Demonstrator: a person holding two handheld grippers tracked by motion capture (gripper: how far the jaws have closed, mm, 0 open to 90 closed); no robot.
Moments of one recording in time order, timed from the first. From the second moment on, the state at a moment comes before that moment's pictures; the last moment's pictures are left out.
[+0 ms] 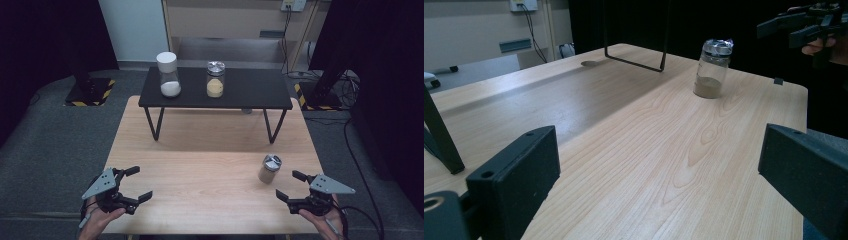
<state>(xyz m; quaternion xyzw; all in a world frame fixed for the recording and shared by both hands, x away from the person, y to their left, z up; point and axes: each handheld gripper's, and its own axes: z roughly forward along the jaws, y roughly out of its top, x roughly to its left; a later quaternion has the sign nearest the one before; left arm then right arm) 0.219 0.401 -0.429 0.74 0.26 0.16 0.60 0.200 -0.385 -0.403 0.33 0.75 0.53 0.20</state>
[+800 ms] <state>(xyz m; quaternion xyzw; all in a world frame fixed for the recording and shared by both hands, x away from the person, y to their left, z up) 0.220 0.401 -0.429 0.74 0.26 0.16 0.60 0.195 -0.385 -0.400 0.34 0.75 0.53 0.21</state>
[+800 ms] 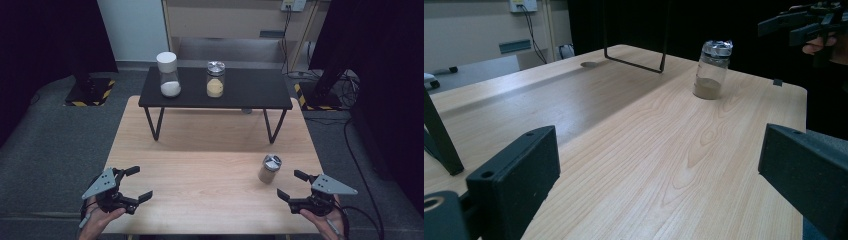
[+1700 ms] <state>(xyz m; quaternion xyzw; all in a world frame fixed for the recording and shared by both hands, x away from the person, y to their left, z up) 0.221 0.401 -0.430 0.74 0.26 0.16 0.60 0.213 -0.387 -0.370 0.37 0.75 0.51 0.21</state>
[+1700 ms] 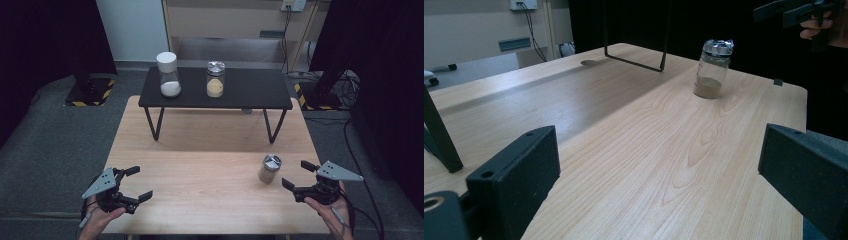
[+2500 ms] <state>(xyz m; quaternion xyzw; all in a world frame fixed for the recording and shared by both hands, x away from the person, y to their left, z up) 0.221 0.402 -0.431 0.74 0.26 0.16 0.60 0.235 -0.384 -0.363 0.38 0.75 0.50 0.20</state>
